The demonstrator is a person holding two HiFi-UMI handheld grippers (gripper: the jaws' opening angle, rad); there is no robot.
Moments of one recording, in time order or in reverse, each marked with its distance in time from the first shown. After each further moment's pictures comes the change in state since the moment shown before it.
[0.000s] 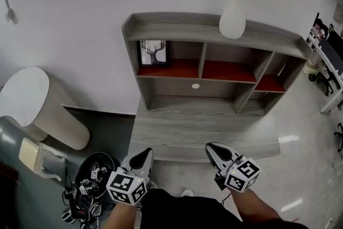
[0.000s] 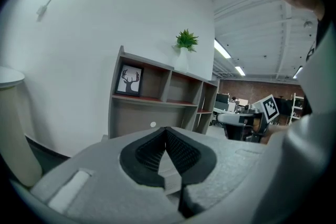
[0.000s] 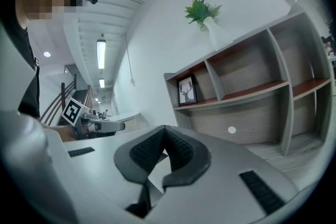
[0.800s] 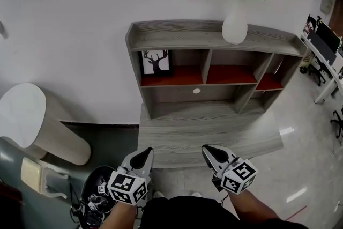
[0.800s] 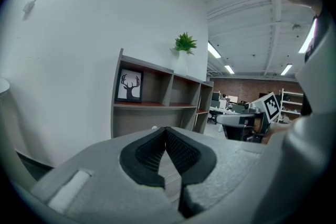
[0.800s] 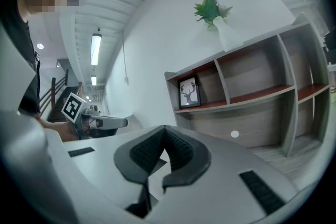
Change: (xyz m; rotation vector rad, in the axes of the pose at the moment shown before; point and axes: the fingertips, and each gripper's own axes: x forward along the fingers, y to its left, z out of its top) left arm 0.001 0.061 0.029 0.066 0.005 -0.105; right arm 0.059 0.038 0.009 -0.023 -0.014 -0.102
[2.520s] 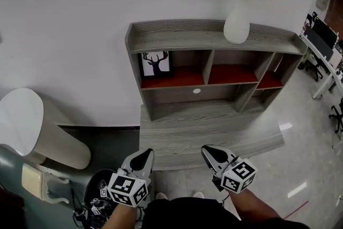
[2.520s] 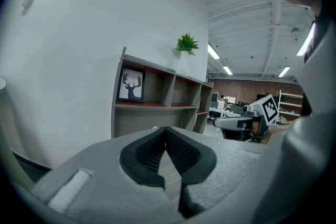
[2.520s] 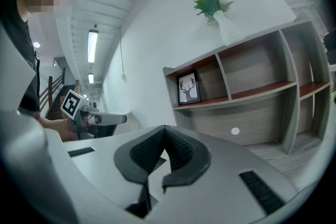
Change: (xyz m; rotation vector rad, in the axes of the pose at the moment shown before) left arm 0.004 0.021 0.002 -0.006 -0.001 -0.029; right arm 0.022 0.001 -0.009 0.005 0.030 -0.026
